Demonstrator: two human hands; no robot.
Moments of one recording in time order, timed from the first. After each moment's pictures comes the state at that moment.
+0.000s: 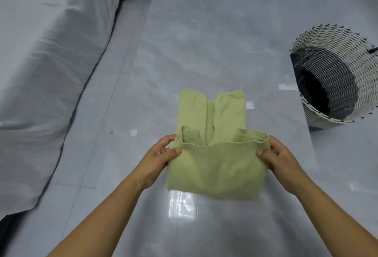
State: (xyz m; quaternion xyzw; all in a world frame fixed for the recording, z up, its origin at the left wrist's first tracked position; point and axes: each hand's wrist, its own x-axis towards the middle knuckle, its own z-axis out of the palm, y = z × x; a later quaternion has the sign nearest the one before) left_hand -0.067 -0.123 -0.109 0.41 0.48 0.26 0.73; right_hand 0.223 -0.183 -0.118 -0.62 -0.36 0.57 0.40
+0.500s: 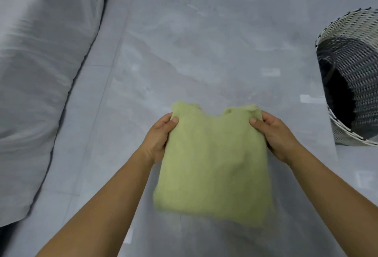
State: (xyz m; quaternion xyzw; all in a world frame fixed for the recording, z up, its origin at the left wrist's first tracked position) left_hand -0.006 0.031 -0.164 0.27 0.55 0.33 0.72; right_hand 0.255 -0.010 -0.172 -0.61 -0.32 0.61 0.39
